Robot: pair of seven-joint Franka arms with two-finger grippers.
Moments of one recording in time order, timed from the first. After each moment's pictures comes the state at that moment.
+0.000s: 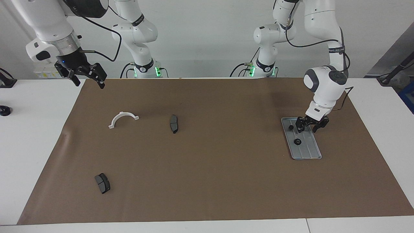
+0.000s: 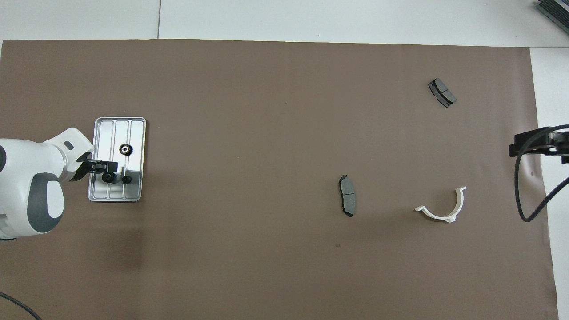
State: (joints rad) left arm 0.12 0.13 -0.04 -2.25 0.01 2.50 0.17; right arm 0.04 -0.06 -0.10 -1.64 -0.01 1.57 0.09
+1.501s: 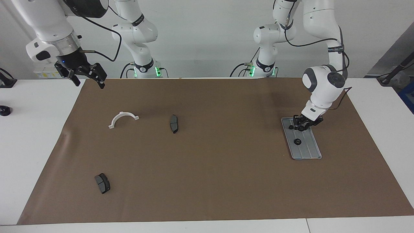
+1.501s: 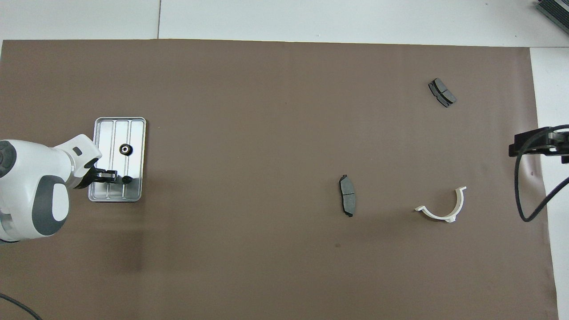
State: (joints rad) left arm 0.11 0.12 -0.04 -2.29 0.01 2.44 0.17; right arm 0.04 -0.06 -0.10 -1.64 -0.01 1.57 0.09
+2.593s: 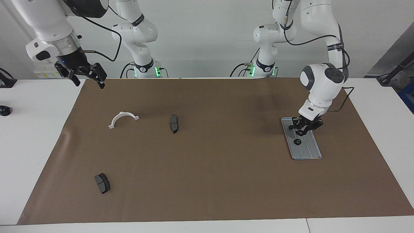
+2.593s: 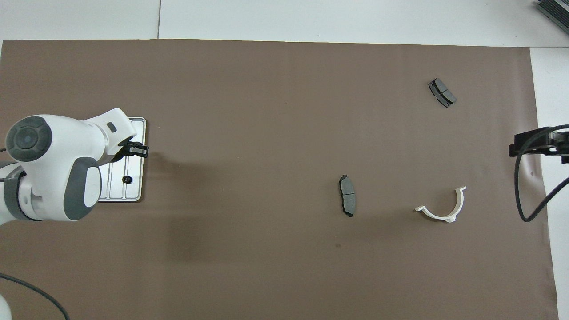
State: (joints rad) left arm -0.10 0.14 -0.05 -2.13 0.01 2.44 0.12; right arm 0.04 -0.06 -0.10 -1.64 -0.01 1.57 0.09
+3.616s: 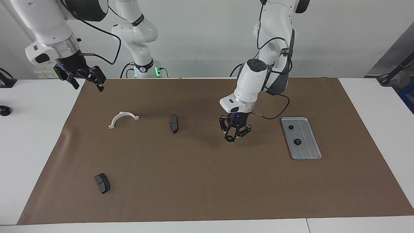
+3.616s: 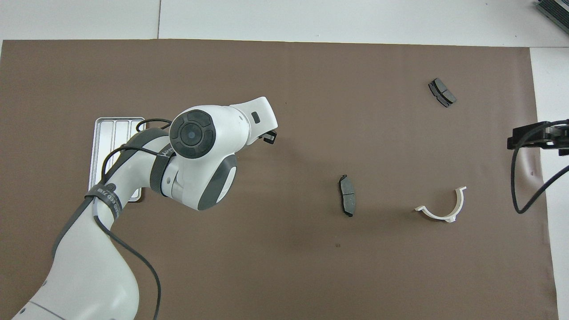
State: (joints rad) left arm -0.51 0.39 -0.06 -1.77 -0.06 2.53 -0.03; right arm 0.03 -0.05 -0.11 -1.66 -0.02 1.66 0.07
